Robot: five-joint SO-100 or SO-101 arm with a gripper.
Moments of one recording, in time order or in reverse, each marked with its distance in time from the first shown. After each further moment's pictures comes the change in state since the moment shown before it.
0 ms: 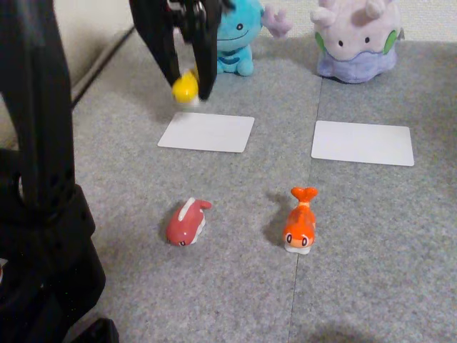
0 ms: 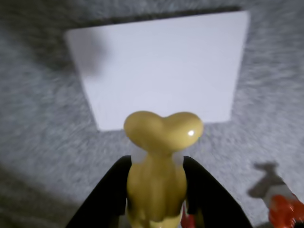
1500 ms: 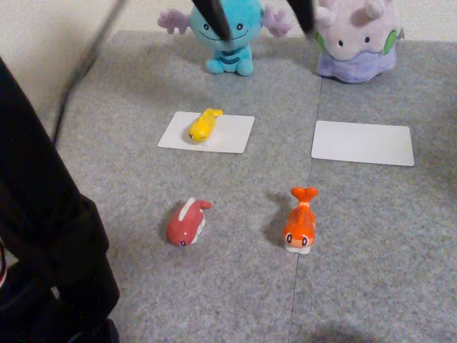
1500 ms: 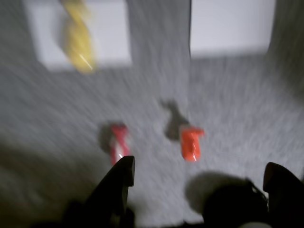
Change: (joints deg) arm 22.4 33.0 15.8 9.0 -26.7
